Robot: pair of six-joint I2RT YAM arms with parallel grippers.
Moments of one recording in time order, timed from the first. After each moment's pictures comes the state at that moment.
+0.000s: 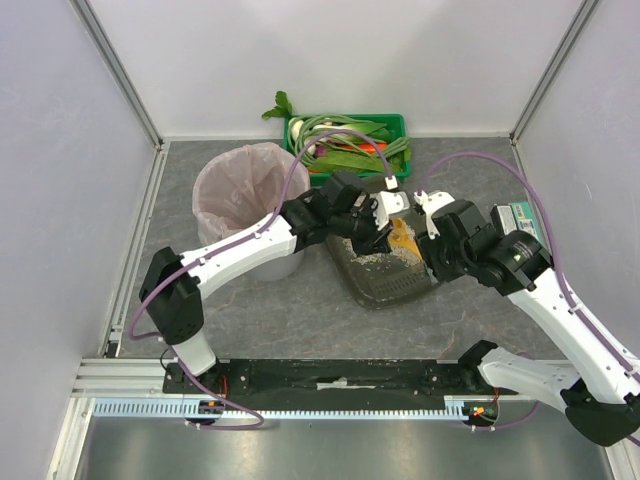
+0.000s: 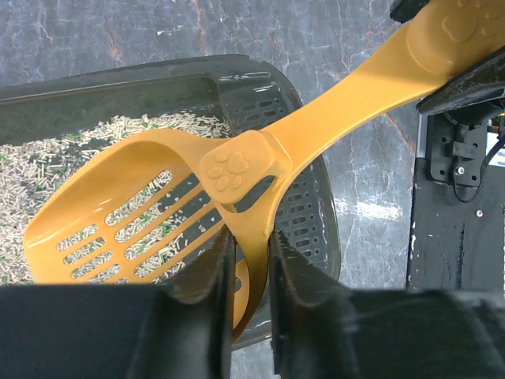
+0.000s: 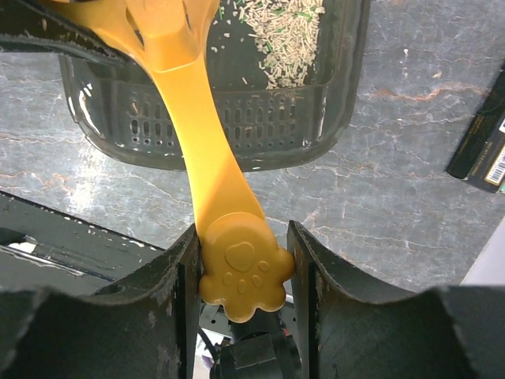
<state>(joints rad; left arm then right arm) -0.89 1.70 1.46 -0.37 0.48 0.24 0.64 1.01 1.25 -1.19 0.20 0.16</state>
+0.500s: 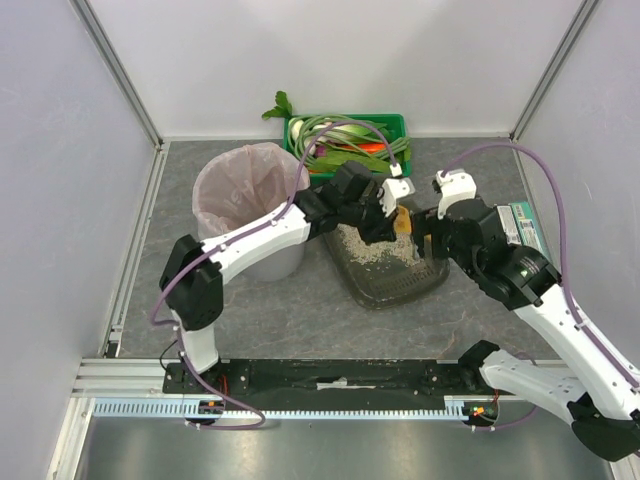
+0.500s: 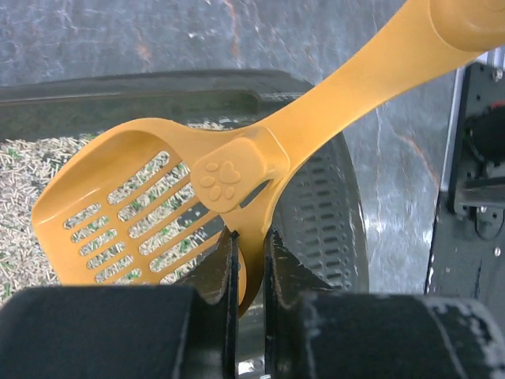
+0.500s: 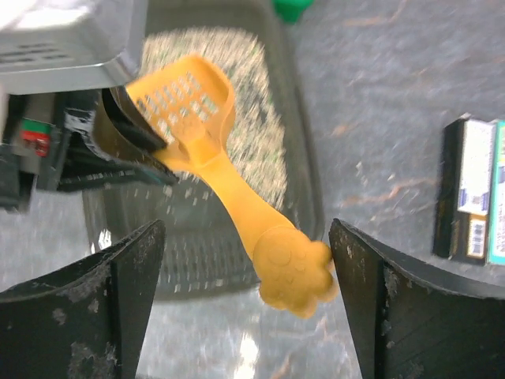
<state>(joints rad) -0.87 1.80 1.54 -0.37 0.46 0.20 0.64 0.91 1.14 -0.86 0.34 0.20</state>
